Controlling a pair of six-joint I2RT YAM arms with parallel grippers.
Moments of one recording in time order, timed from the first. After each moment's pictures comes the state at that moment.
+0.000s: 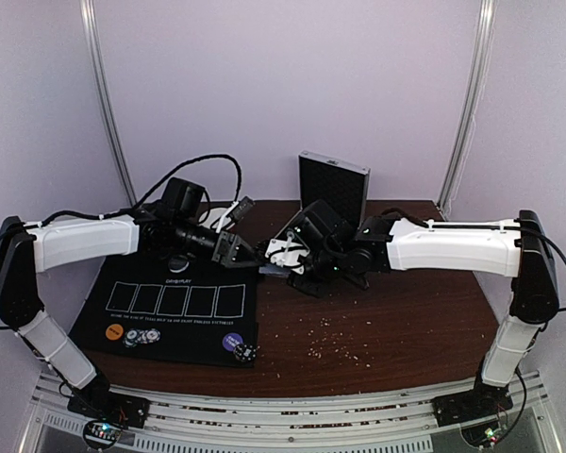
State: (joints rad) left arm -0.61 1.58 1.12 -0.21 0.87 -0.28; right arm 1.00 1.77 1.42 -0.51 0.21 -0.39
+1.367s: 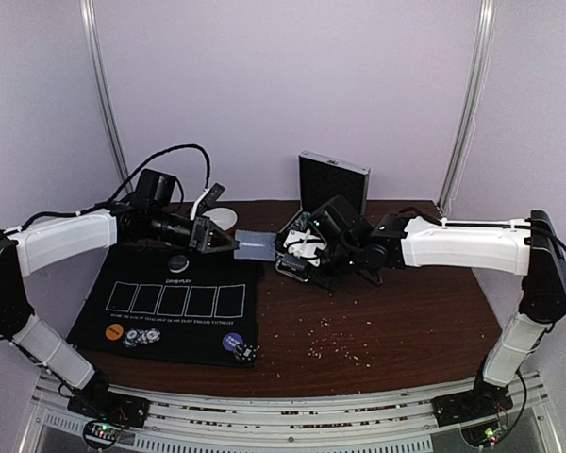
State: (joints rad) left arm -0.46 1.49 1.11 -0.29 0.86 -0.27; right arm 0.93 1.71 1.33 -0.47 0.21 -0.37
